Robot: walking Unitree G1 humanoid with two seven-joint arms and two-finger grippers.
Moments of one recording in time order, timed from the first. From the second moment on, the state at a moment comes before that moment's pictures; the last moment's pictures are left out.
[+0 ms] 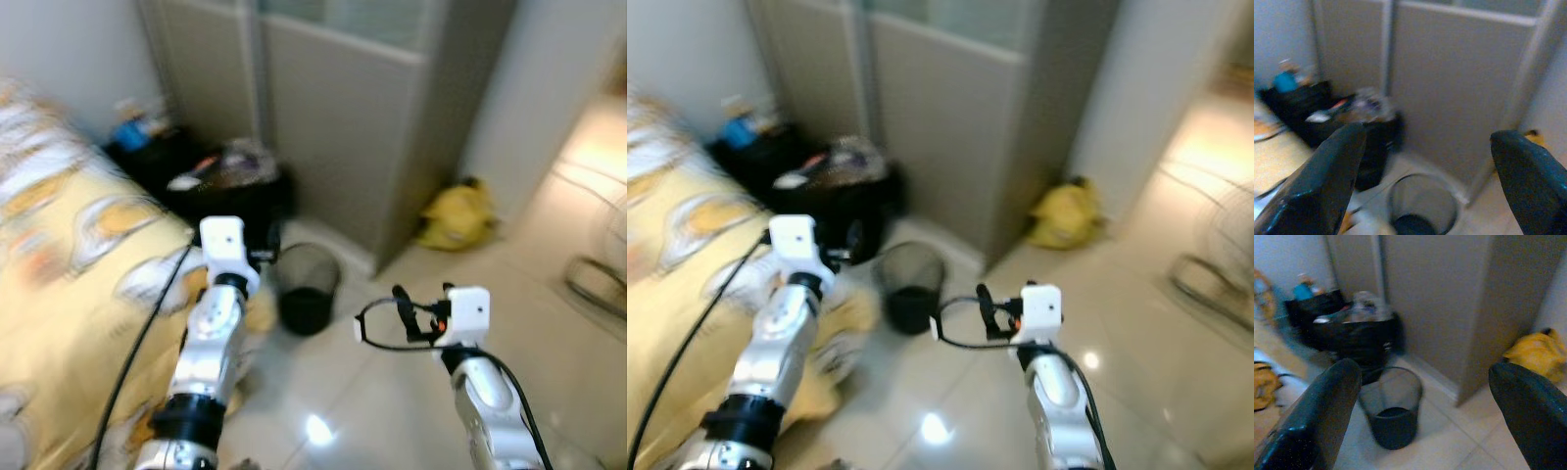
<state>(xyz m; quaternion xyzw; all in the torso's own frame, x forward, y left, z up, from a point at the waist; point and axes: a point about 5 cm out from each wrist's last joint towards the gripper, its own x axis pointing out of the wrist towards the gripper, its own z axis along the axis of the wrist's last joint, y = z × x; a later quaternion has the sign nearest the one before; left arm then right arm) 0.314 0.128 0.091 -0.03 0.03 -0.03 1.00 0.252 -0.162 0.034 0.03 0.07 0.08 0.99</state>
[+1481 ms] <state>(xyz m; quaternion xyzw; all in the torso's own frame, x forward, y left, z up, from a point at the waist) 0.304 0.146 0.083 0.01 0.01 0.00 1.00 0.272 -0.153 0.039 -0.01 0.07 0.10 0.99</state>
